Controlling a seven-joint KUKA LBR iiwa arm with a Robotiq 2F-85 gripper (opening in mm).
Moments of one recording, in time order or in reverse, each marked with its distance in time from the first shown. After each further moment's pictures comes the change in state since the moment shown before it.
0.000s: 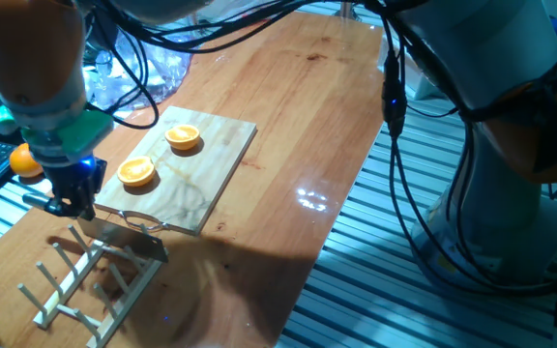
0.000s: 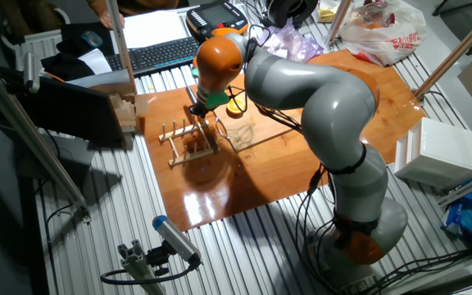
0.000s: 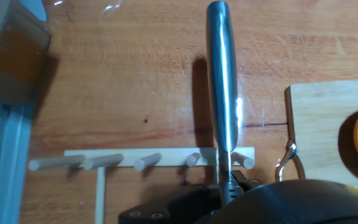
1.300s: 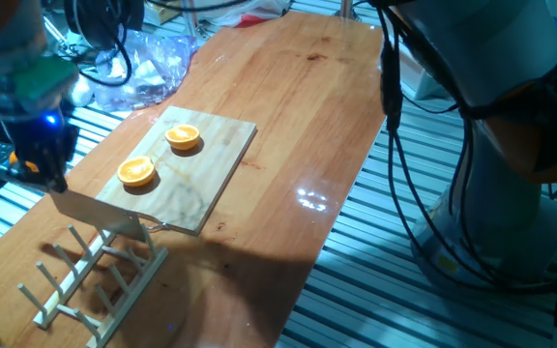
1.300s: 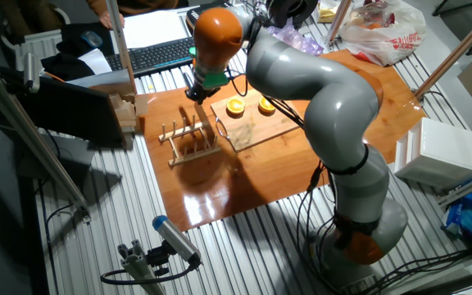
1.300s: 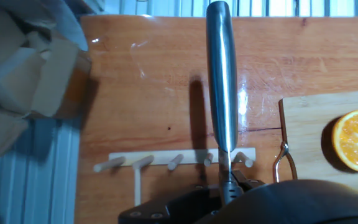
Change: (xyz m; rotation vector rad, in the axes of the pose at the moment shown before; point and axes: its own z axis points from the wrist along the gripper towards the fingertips) arm -0.022 0.014 -0.074 -0.045 0.039 0.045
